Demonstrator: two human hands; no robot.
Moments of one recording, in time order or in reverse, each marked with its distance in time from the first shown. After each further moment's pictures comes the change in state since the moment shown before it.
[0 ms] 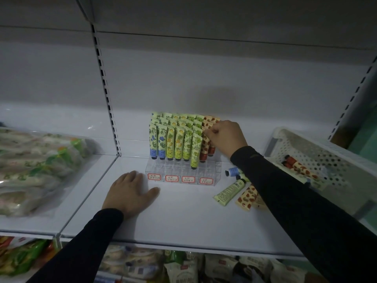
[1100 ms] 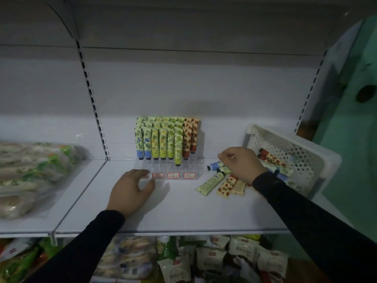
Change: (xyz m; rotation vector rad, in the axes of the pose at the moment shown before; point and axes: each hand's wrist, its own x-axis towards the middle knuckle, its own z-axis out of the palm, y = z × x) left_hand -0.033 0.057 -0.032 -0.293 0.161 0.072; right_hand -0.108 0.052 -0.055 0.141 -0.118 0.235
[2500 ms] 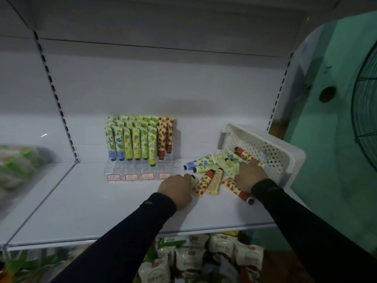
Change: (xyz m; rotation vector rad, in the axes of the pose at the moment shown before) left_hand 0.017 0.151 0.081 0.378 -0.494 0.261; right_hand -0.023 0.083 -0.024 -0.547 -0.177 0.406
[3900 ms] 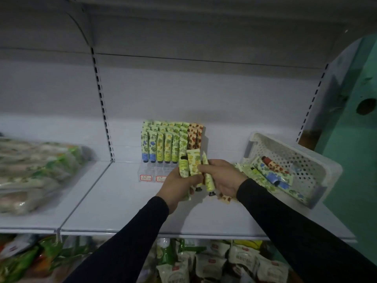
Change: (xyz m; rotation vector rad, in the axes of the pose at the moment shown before) left_hand -0.037 -0.058 -0.018 -1.481 0.191 -0.232; right_hand -0.046 -0.147 -0.025 1.319 -0.517 -0.176
